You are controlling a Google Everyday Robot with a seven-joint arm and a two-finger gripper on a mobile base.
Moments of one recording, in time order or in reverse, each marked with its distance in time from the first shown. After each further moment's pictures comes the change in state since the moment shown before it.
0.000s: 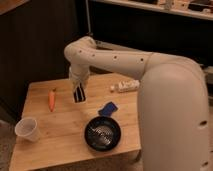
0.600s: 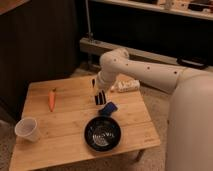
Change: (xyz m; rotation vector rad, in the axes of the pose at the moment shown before) arm 0.052 -0.103 0.033 -0.042 -0.044 0.089
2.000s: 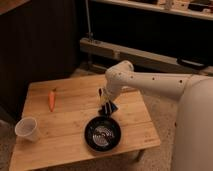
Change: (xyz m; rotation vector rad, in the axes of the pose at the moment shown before) arm 0.051 -0.027 0.028 0.089 0.041 -0.021
